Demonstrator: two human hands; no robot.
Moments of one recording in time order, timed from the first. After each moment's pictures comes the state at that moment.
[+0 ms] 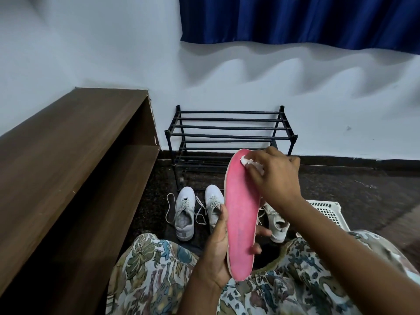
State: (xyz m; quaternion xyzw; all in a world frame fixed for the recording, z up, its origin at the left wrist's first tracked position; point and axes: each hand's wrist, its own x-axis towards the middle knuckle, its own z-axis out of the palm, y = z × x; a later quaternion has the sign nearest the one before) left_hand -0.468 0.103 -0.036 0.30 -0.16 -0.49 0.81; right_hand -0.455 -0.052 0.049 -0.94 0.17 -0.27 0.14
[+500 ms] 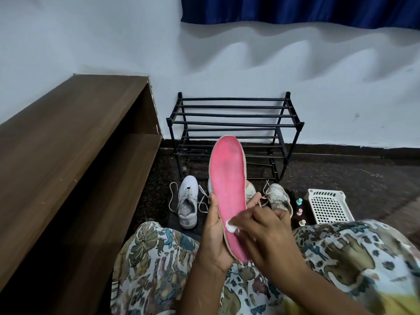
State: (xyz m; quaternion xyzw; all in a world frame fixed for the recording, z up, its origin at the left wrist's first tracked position) left_hand -0.460 0.103 -0.053 0.22 -0.06 -0.51 0.83; right_hand -0.546 0.011 -0.009 -0.96 0.01 -0.21 0.20
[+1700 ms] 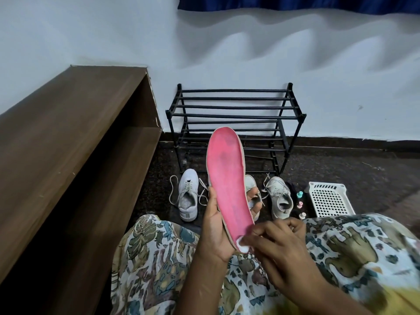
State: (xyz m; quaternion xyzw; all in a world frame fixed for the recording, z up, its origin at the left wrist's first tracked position) left_hand -0.455 0.096 -0.062 0.19 -0.01 -0.46 0.86; right_hand -0.580 -0.005 -0.033 -0.95 -0.06 -0.21 0.22
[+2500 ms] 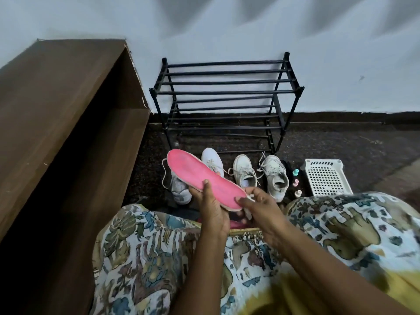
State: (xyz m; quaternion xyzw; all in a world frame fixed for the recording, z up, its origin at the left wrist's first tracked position) left_hand -0.443 0.053 -0.109 0.41 0.21 -0.15 0.87; right_hand -0.512 -0.018 -0.064 -0.55 0.36 0.03 0.75
